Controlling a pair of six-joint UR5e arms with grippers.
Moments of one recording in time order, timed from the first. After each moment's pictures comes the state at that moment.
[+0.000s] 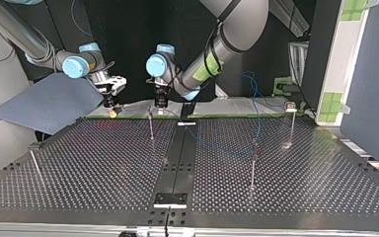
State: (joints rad) left arm -0.74 -2.60 -1.23 -2.53 -2.12 -1.74; right arm 1.74 -0.84 1.74 -0.76 1.15 1.73
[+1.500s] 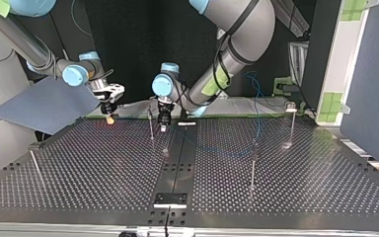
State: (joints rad) left arm -0.65 -2.62 -1.10 -2.60 -2.03 -1.72; right arm 1.73 -0.77 1.63 -0.74 1.16 1.73
